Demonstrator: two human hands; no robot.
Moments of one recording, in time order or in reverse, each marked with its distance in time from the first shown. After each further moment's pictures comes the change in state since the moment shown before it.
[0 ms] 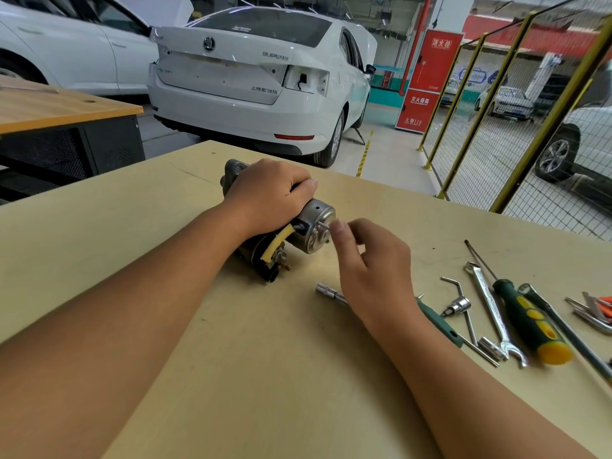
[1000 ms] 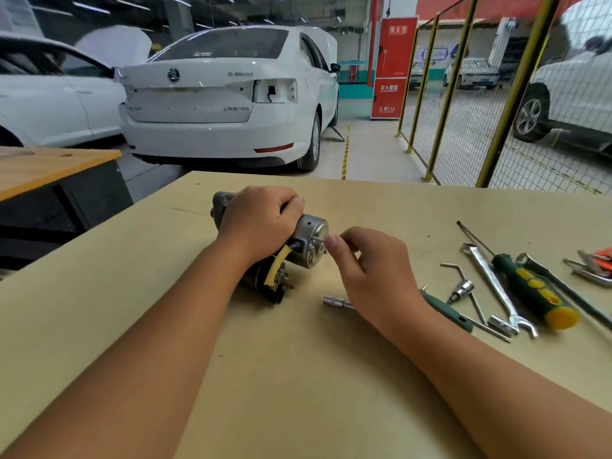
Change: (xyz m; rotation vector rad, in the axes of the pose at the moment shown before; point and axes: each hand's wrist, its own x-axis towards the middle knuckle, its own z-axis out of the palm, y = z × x) left_hand -0.001 0.003 0.001 -0.034 0.024 -0.007; right_hand 0.003 0.005 0.001 -0.088 0.020 -0.012
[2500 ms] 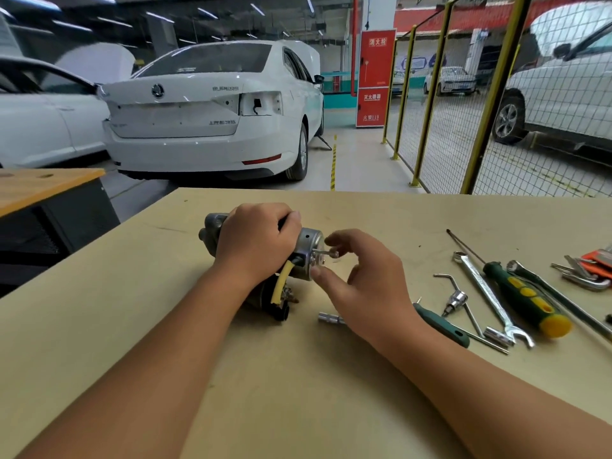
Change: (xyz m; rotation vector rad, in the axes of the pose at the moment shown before) left_hand 0.001 0.019 0.002 -0.010 0.059 -0.010; right_hand 0.001 0.004 0.004 0.120 0.053 0.028
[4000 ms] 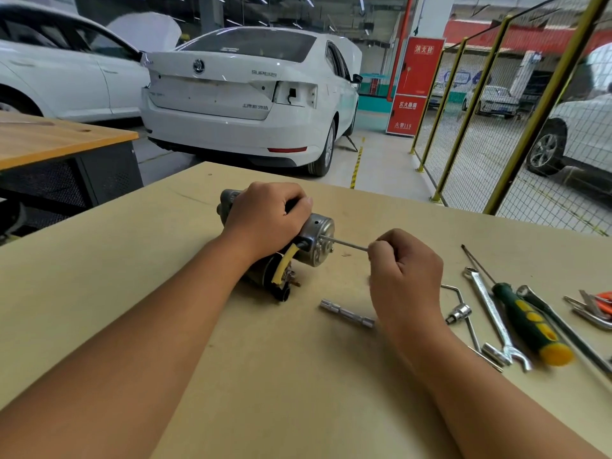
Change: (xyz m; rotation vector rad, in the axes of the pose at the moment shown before) left_hand -0.002 -0.017 0.001 -0.085 0.040 -0.034; right_hand 0.004 -0.007 -0.024 0.145 0.132 0.167
